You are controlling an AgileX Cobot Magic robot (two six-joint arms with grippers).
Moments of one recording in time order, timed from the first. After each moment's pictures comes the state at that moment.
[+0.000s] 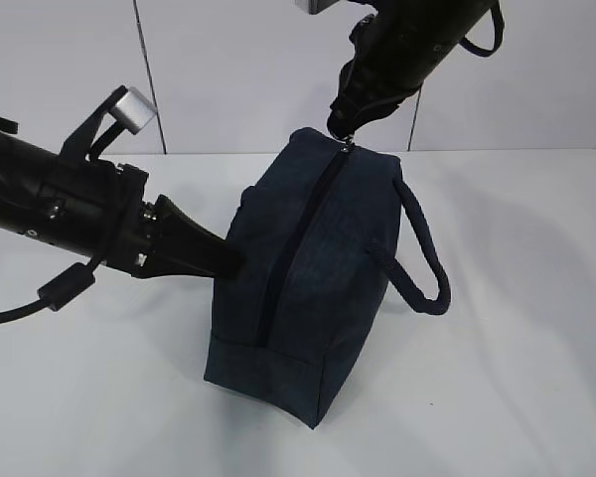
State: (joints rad) left arm -0.30 1.70 -0.94 -1.33 0.99 1.54; right arm 0.34 1.96 -1.84 0.28 1.04 -0.71
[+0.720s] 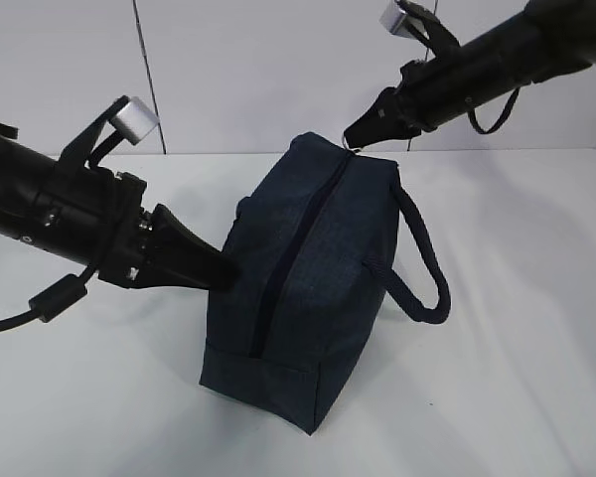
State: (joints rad) left arm -0.30 1.70 -0.94 -1.28 1.01 1.54; right arm 0.06 2.20 -1.84 0.95 1.03 -1.12
